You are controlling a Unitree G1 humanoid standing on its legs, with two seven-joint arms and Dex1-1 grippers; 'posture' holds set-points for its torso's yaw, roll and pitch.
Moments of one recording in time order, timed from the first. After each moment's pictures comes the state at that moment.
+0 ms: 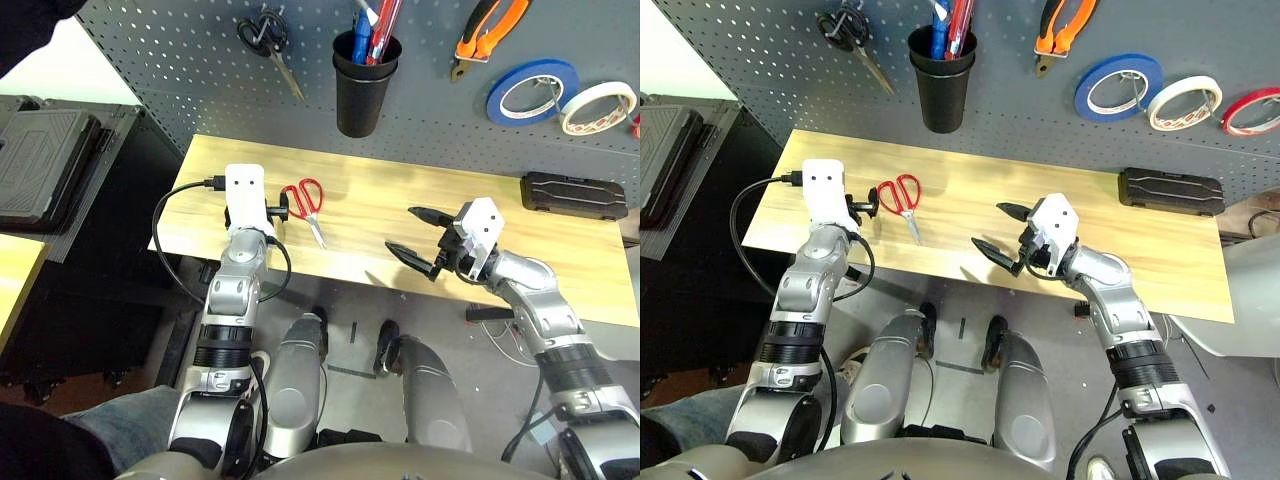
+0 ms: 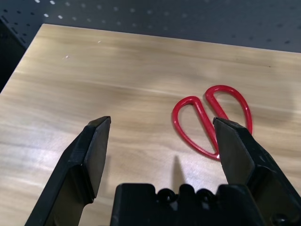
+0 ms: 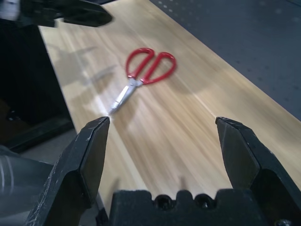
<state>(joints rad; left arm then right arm) -0.34 0.09 0.06 0.01 -0.01 0.50 0.08 -0.23 -0.41 0.02 0.20 0.23 -0.08 0.85</state>
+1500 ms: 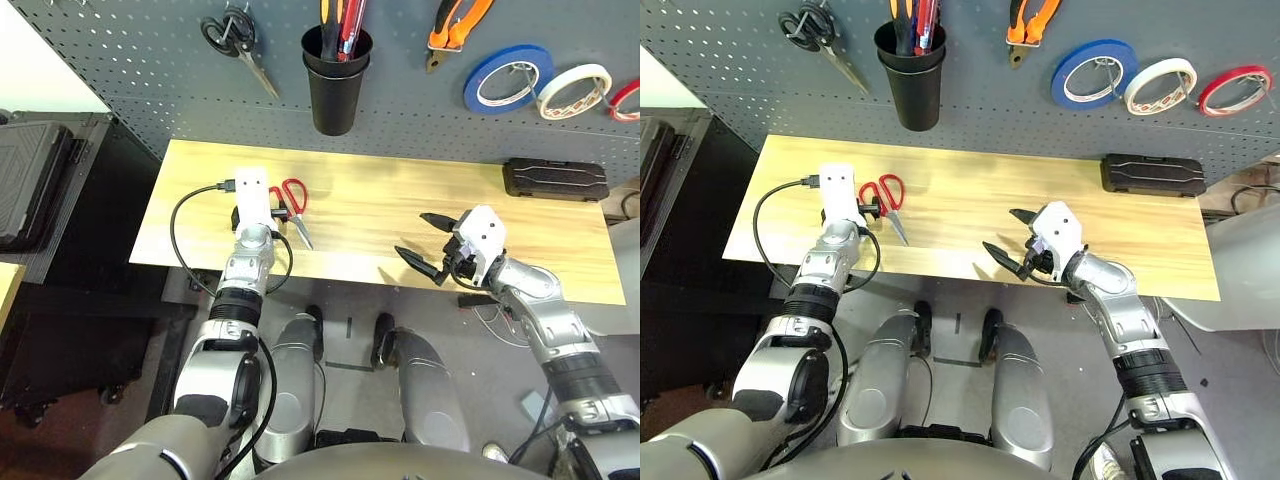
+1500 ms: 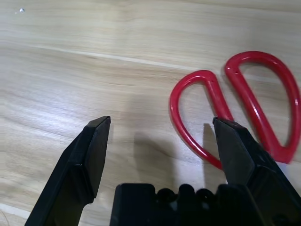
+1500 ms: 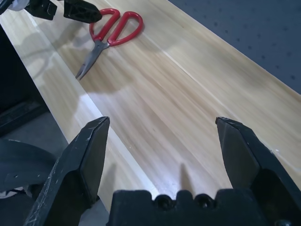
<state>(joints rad) -0.62 0.09 0.14 0.66 0.00 0.29 0.21 -0.20 -0.42 0.06 0.18 0.15 -0.06 0.75</state>
